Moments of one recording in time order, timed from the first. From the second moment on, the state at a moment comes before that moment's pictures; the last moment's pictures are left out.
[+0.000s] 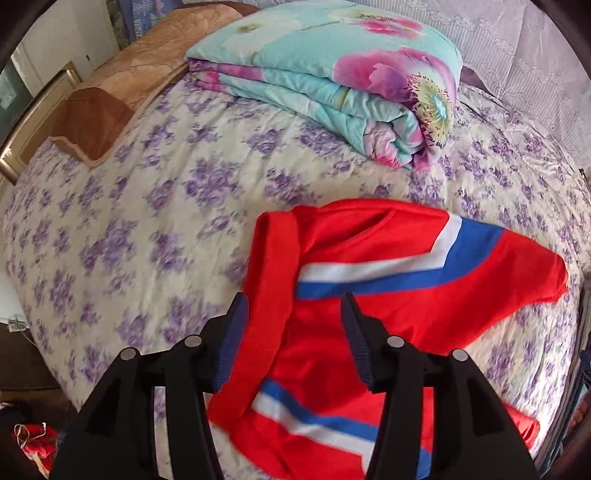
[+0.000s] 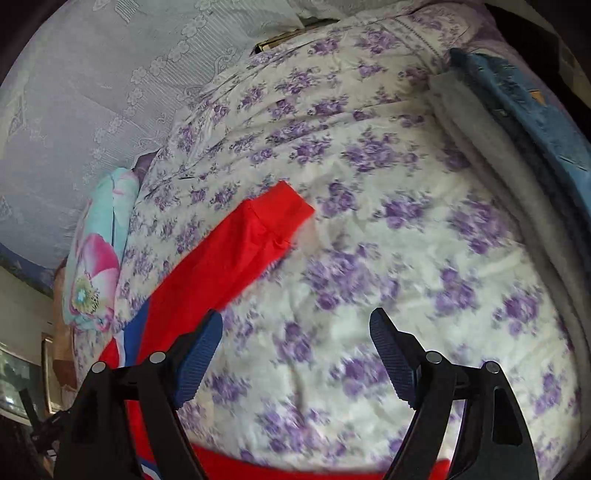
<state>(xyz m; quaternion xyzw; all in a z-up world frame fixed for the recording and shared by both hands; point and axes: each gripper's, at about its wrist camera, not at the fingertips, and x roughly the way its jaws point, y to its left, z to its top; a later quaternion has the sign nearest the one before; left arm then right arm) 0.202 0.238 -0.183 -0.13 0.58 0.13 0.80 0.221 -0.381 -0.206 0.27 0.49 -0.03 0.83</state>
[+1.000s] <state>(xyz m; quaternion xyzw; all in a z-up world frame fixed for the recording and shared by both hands) 0.285 0.190 -0.248 -0.02 0.65 0.06 0.76 0.273 -0.371 -0.251 0.20 0.55 -0.06 0.81</state>
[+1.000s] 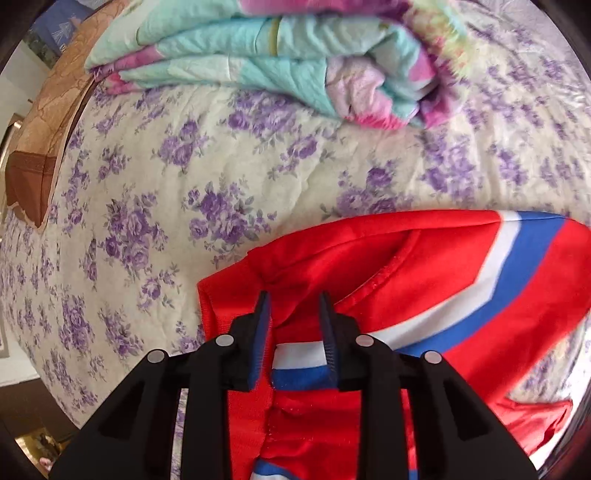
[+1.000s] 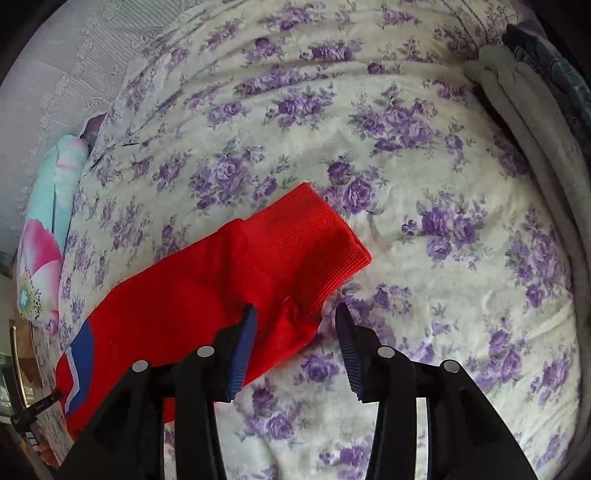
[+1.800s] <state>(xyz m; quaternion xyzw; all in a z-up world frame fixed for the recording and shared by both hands) 0.318 0.218 -0.277 0.06 0.67 -0.23 0.70 0.165 -0.232 -0.152 0.06 0.54 0.13 0.83</state>
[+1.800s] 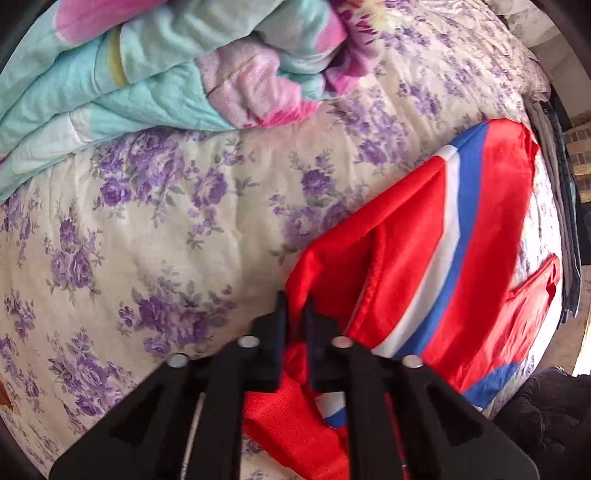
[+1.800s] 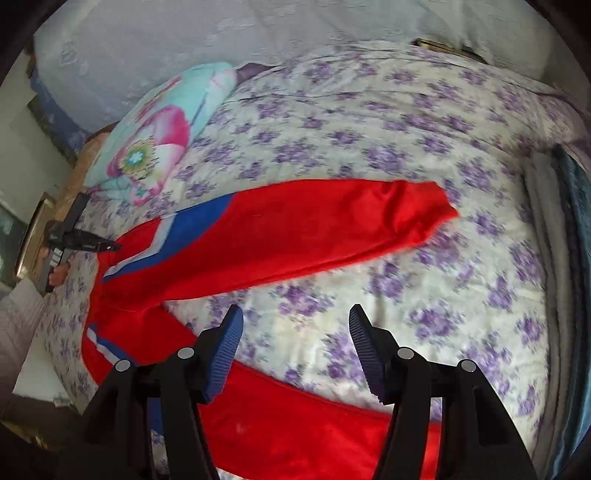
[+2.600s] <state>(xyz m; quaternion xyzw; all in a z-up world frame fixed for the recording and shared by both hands) 0.282 0.206 -0.230 0.12 0.63 -0.22 0.74 0.341 0.043 -0.251 -0.29 0.58 0.46 0.61</state>
